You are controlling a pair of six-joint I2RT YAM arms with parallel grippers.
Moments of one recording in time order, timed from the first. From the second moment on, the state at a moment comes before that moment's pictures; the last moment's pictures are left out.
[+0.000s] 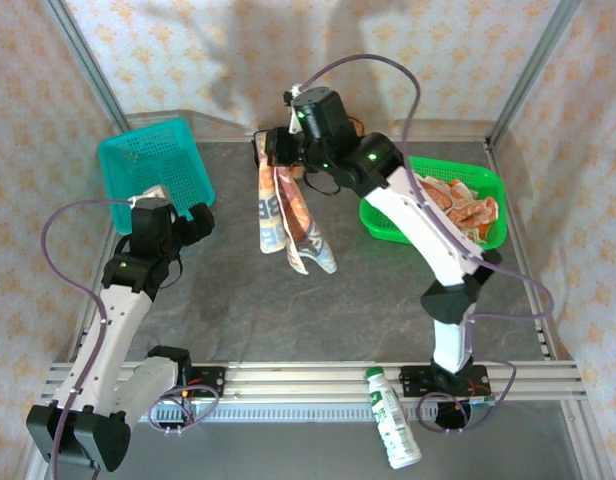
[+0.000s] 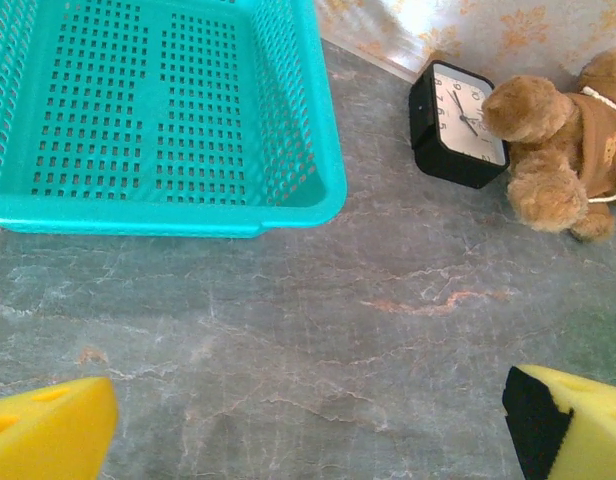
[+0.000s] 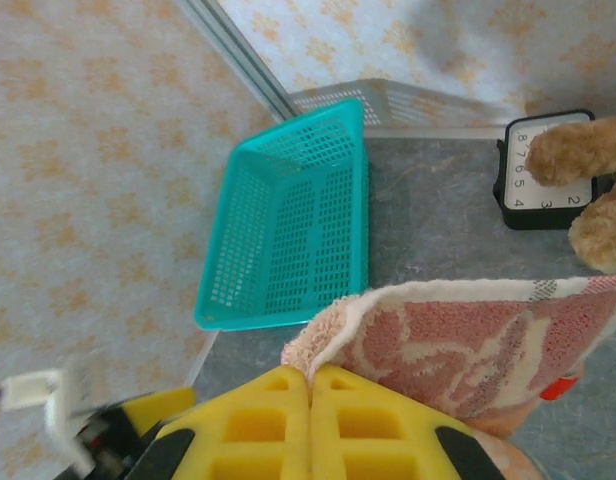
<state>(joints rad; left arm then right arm) -0.06 0.90 0.87 -0.60 -0.14 -0.51 0.81 1.94 2.38 -0.90 0.00 0.60</state>
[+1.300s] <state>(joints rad) -0.45 1.49 0.85 -0.50 -0.10 -0.75 0.70 1.68 1.29 -0.63 0.18 0.64</state>
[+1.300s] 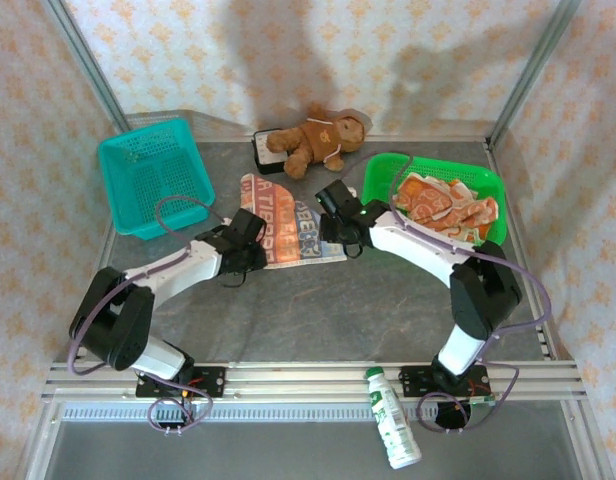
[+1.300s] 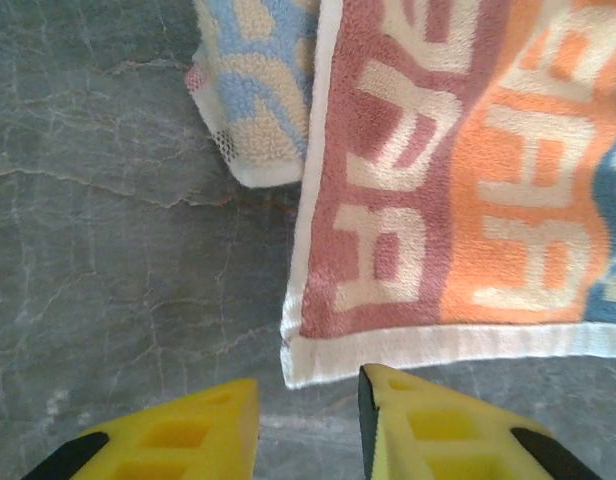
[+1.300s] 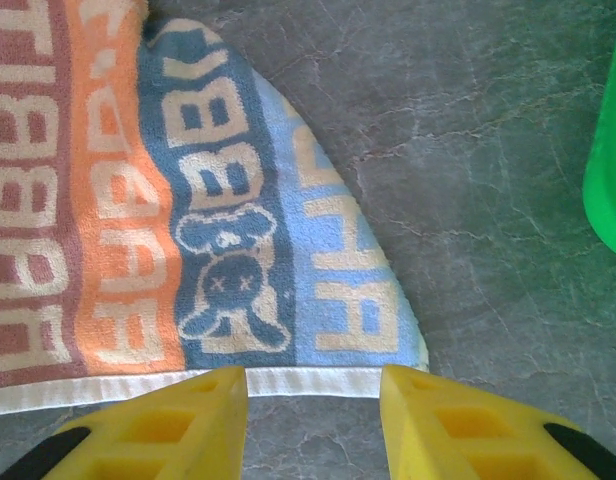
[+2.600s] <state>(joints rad) -0.45 1.42 0.84 -0.52 -0.22 -0.75 0.72 1.81 1.12 -0.52 0.04 0.79</state>
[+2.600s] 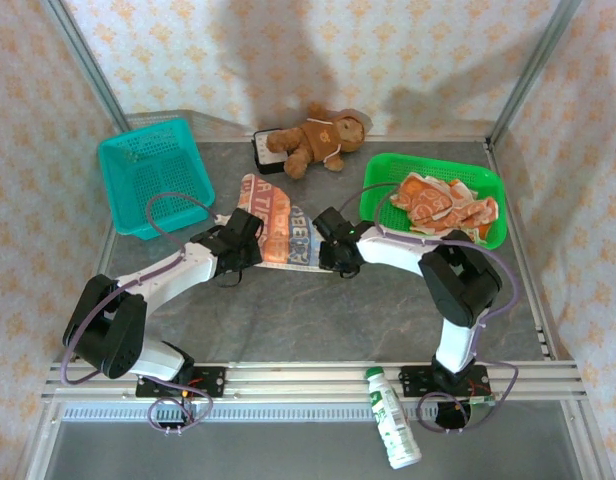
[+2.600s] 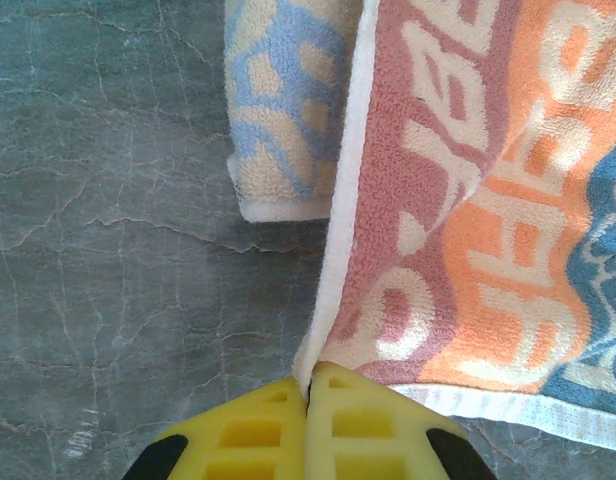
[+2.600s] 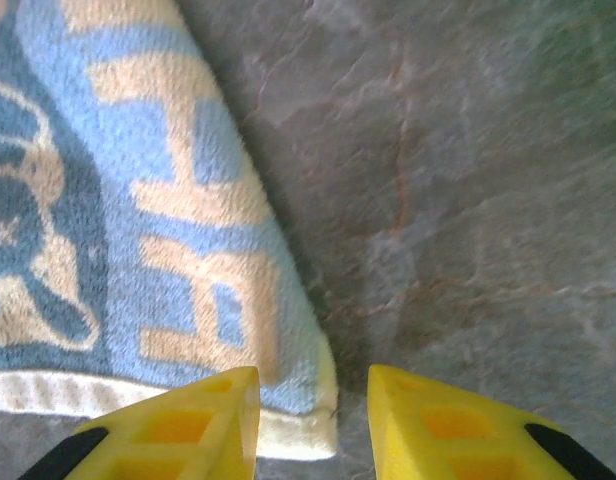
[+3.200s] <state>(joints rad) -0.45 1.40 0.84 -0.56 -0.22 -0.77 0.75 1.81 1.10 -0.52 0.08 0.79</state>
